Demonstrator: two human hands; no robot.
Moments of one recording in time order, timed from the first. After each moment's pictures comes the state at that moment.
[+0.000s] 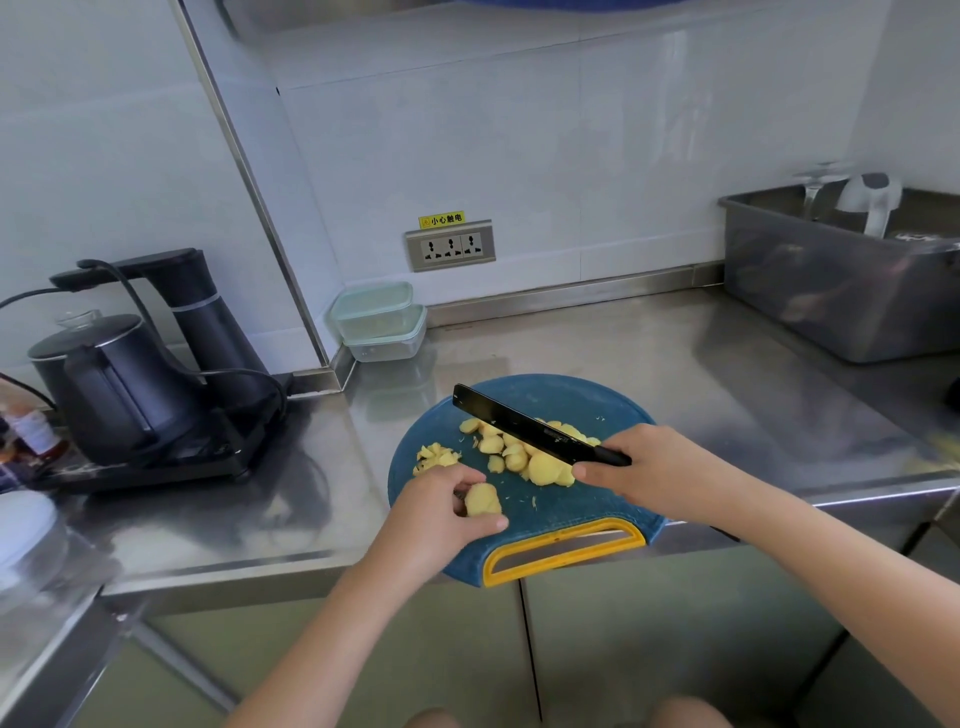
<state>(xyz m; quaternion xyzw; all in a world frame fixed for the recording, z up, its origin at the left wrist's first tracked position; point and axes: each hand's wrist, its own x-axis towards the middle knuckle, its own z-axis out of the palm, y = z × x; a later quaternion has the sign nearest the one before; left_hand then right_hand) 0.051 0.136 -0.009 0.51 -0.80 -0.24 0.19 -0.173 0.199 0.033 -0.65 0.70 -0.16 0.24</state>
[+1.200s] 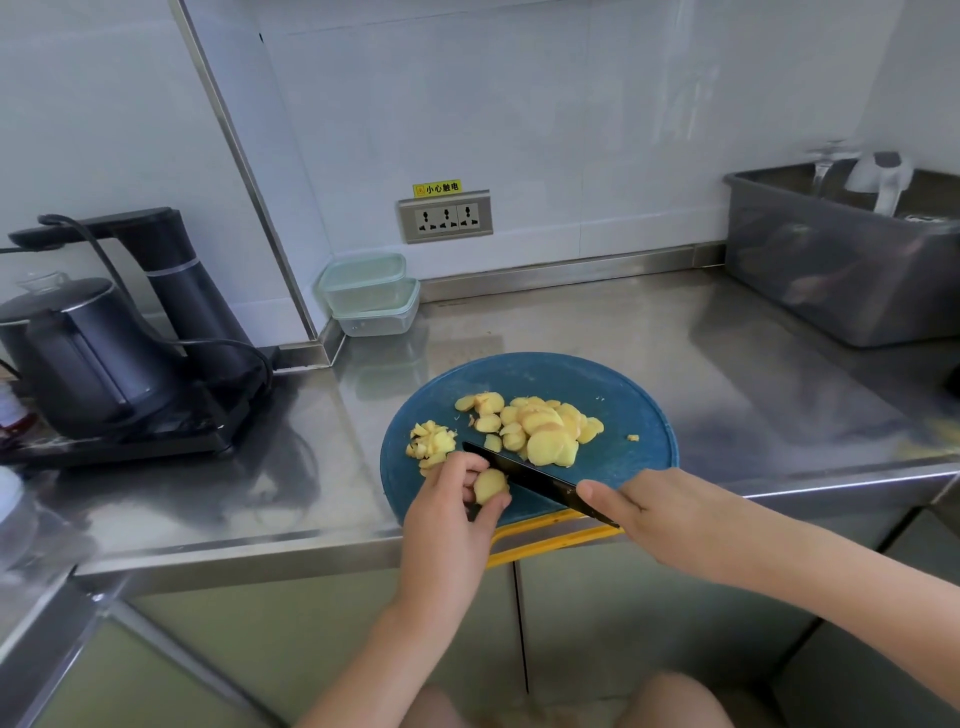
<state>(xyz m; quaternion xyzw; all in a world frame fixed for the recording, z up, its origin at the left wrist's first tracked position) 0.035 0.164 -0.052 0.47 -0.75 -0.16 0.43 -0.151 0.236 0.023 -0.67 0.71 -0.07 0.21</state>
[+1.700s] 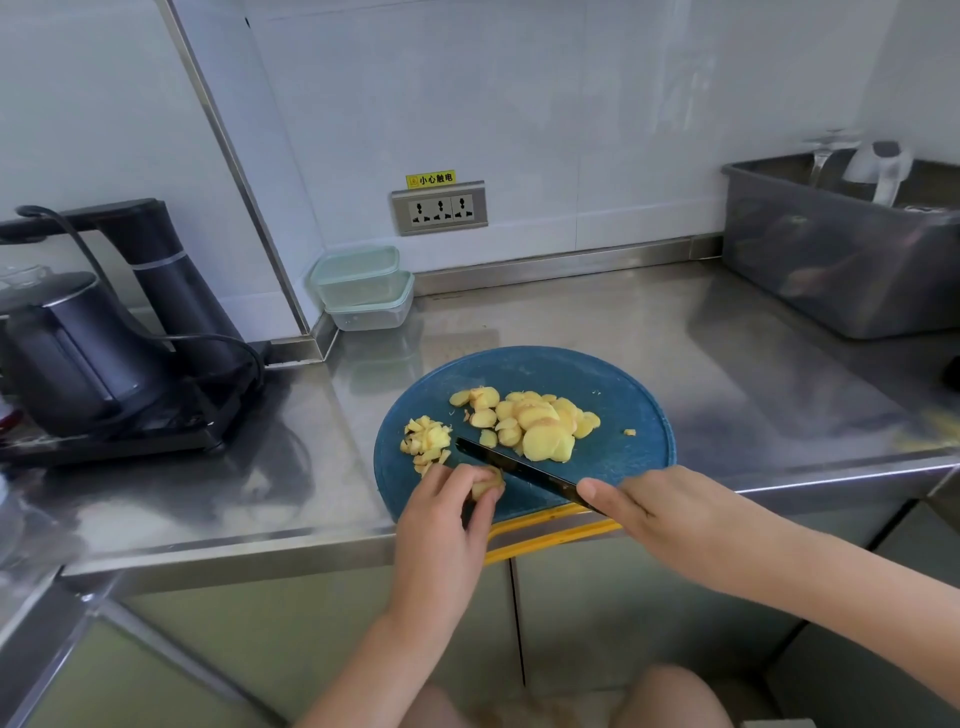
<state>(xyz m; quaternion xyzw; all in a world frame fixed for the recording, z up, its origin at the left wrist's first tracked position) 0.040 0.164 -0.060 0.43 -0.78 -0.12 0.43 -0.156 0.241 0.017 -0.68 0.70 -0.08 0.18</state>
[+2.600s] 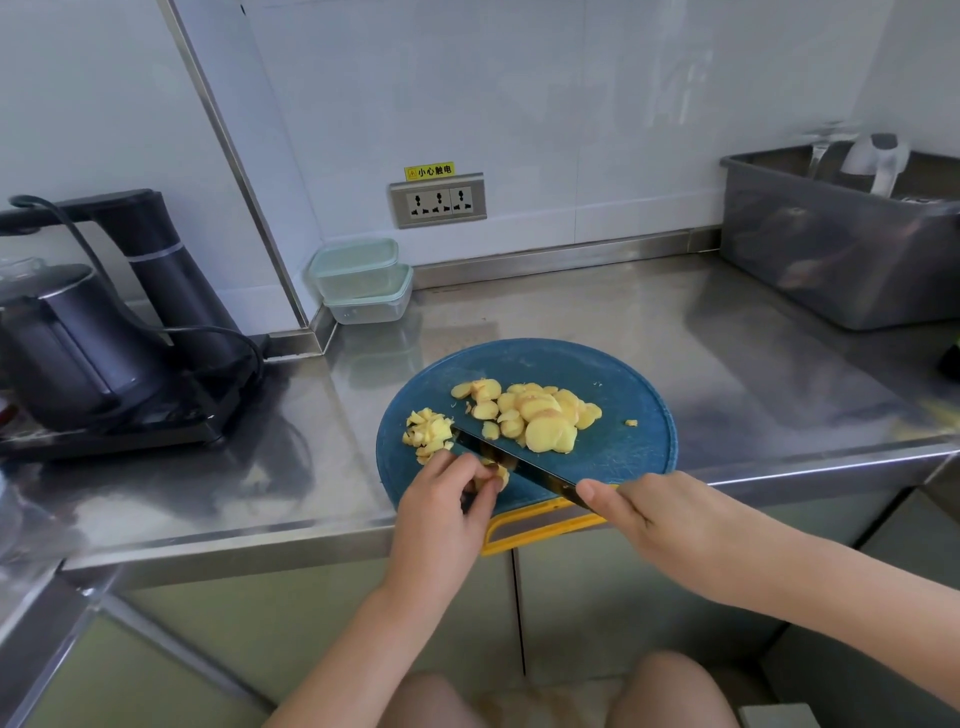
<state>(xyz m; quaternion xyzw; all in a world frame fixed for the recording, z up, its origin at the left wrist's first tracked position) 0.044 0.157 -0.051 0.42 -0.80 -0.13 0.41 -0.144 0.251 0.015 -0.67 0.71 -0.10 0.20</state>
